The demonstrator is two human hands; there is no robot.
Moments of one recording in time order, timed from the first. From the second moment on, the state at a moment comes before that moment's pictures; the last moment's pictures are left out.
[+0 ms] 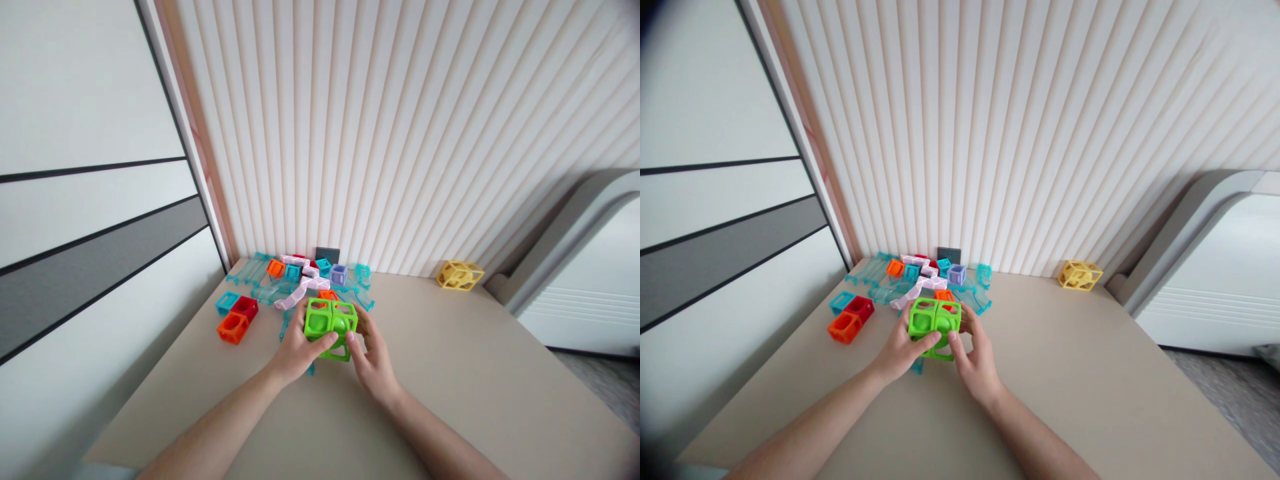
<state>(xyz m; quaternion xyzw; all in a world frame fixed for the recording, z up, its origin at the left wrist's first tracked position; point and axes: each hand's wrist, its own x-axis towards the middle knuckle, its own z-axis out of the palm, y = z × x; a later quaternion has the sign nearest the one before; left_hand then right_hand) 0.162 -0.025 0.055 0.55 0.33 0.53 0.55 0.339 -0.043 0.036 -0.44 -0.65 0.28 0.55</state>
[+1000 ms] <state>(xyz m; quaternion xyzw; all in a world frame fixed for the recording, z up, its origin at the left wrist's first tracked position) 0.160 -0.027 0.054 0.57 0.31 0.52 0.56 0.344 -0.047 0.036 -0.44 -0.72 0.19 0.50</state>
